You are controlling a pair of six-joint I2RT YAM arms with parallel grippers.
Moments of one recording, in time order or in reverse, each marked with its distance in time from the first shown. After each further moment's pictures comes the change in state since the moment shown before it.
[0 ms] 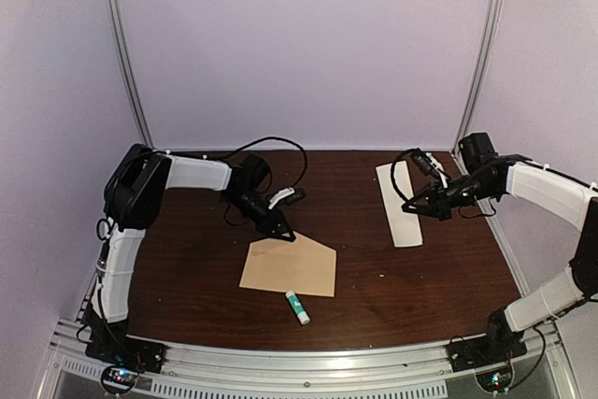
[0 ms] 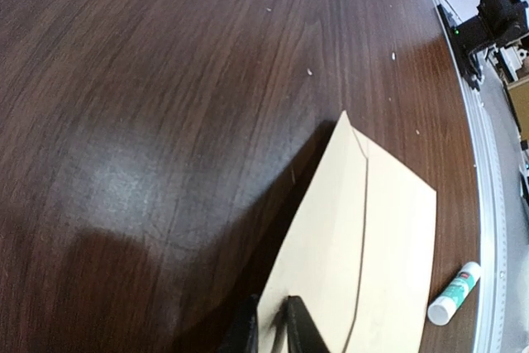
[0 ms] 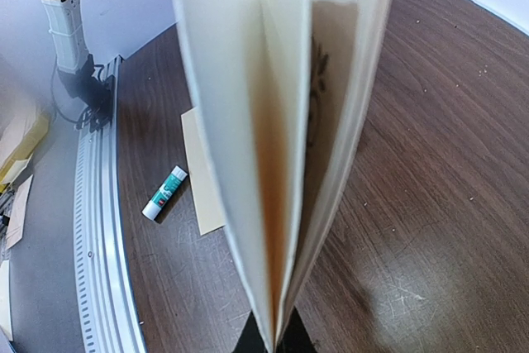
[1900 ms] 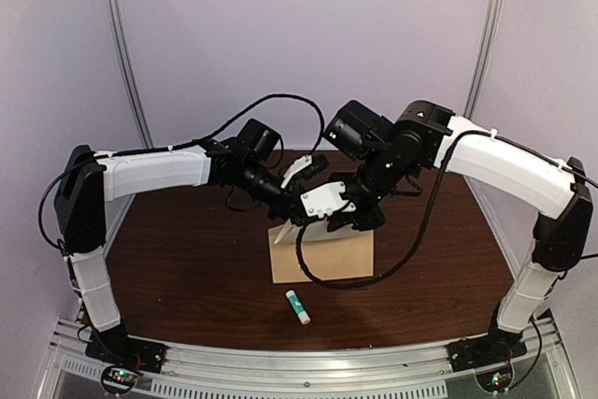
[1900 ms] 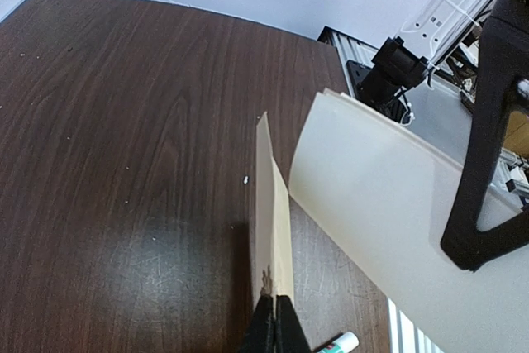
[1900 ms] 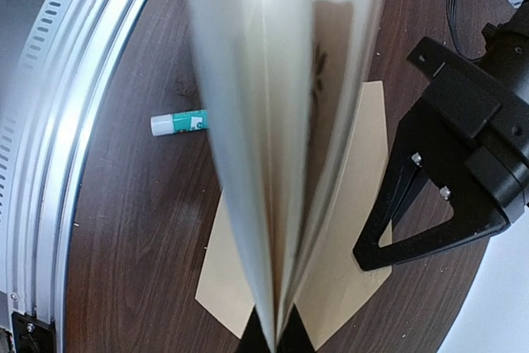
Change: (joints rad) left arm -0.203 -0.406 -0.135 0.177 -0.024 -0.173; right arm 0.841 0.357 0.805 -0.566 0.809 -0.419
